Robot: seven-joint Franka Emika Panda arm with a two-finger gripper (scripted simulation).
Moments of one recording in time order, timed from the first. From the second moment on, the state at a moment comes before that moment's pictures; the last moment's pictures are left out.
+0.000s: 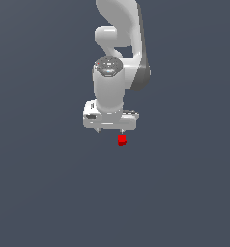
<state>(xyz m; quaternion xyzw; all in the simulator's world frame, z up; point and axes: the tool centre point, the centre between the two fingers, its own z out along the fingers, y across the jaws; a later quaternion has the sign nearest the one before) -0.001 -0.020 0.171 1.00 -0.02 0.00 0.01</state>
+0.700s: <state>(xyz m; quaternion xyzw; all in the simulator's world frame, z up) -0.012 -0.006 0.135 1.00 0.00 0.00 0.01</state>
